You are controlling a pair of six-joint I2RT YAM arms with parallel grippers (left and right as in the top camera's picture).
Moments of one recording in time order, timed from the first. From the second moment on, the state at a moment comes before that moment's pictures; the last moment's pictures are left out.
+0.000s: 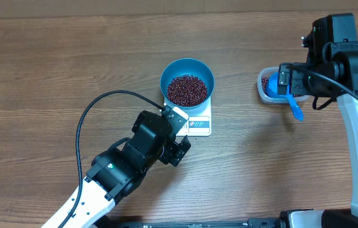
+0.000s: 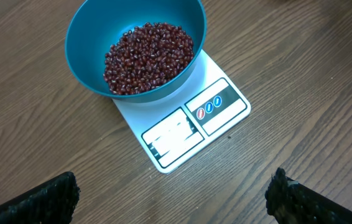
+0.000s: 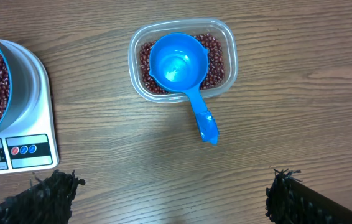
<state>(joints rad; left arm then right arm) -0.71 1.07 0.86 -0.58 -0.16 0.02 0.07 1.54 1.80 -1.45 0.14 0.14</state>
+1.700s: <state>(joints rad) -0.47 0.46 0.25 0.22 -0.09 0.03 0.07 1.54 1.80 -1.45 0.14 0.13</state>
